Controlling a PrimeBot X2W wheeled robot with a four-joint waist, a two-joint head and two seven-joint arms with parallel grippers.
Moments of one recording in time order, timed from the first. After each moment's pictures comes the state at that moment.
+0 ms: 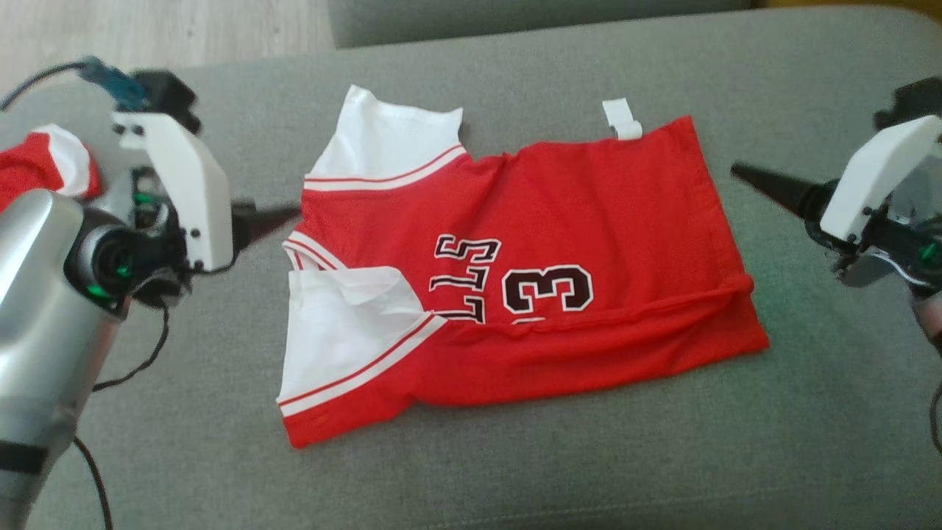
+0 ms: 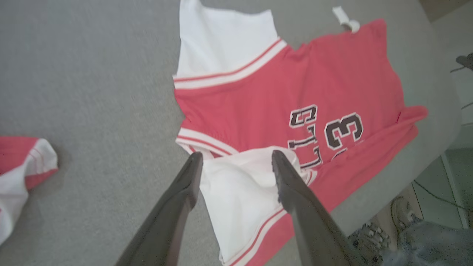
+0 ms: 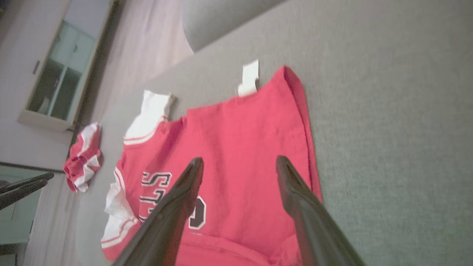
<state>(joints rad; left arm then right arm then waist) -0.78 0.53 -0.65 0.39 -1.05 -0.01 0.84 -0.76 -0.55 0.59 0.66 1.30 0.13 0.65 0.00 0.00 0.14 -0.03</state>
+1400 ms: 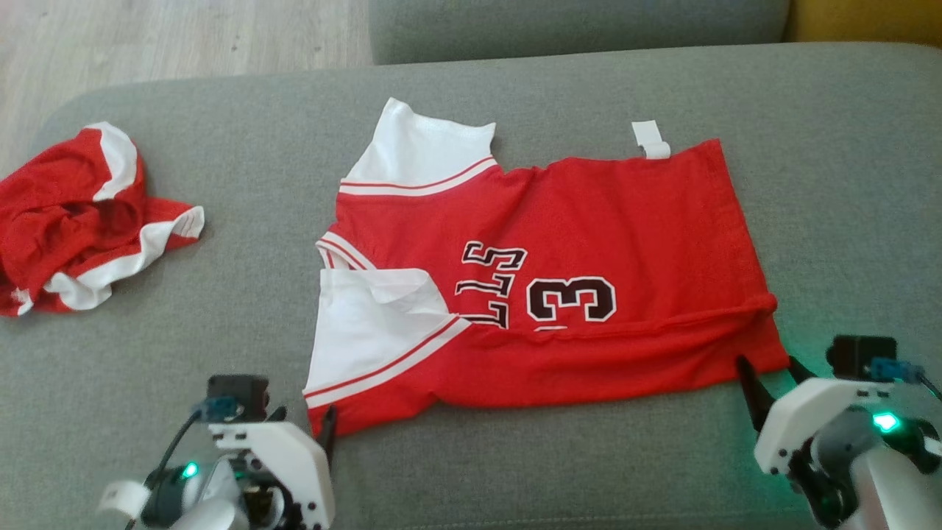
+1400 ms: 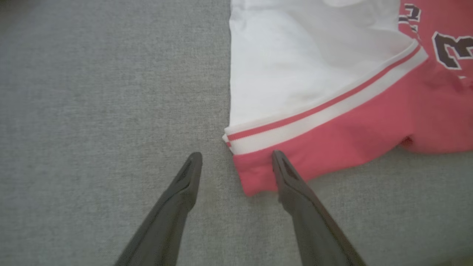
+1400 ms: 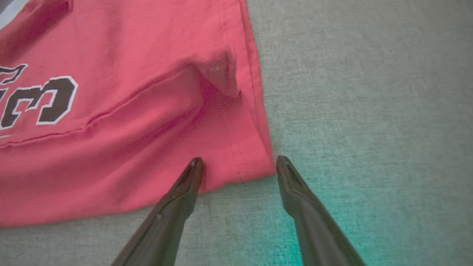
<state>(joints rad) -0.11 0.43 -0.69 0.14 -0.71 0.40 0.19 -0.14 -0.17 0.00 0.50 0.27 0.13 0.26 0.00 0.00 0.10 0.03</state>
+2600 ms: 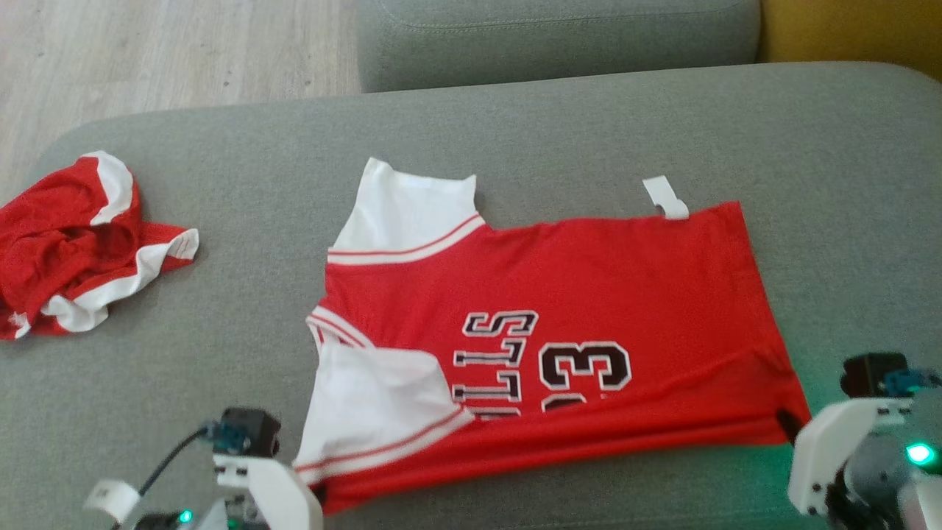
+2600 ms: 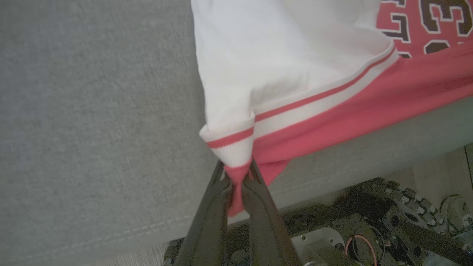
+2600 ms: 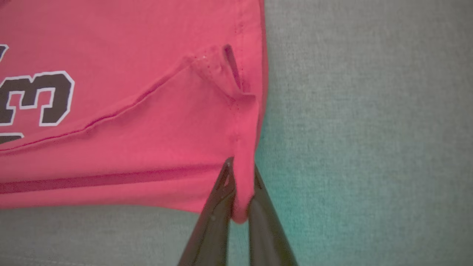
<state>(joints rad) -0.04 0.57 -0.74 -0.06 -0.78 0.42 0.46 -0.02 -0.23 -0.02 0.29 0.29 0.13 0.58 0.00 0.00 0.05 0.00</state>
